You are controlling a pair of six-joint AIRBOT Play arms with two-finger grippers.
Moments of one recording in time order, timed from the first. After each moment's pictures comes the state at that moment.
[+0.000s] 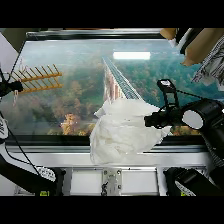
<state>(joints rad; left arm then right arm) 0.47 -1.83 1.70 1.81 -0.94 -1.59 0.48 -0.88 1.02 -1.52 1.34 1.89</state>
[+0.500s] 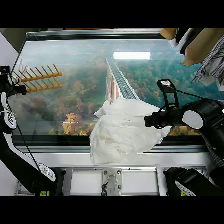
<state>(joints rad) 0.48 -2.08 1.89 1.94 -0.94 -1.59 0.48 -0.88 1.02 -1.52 1.34 1.89</state>
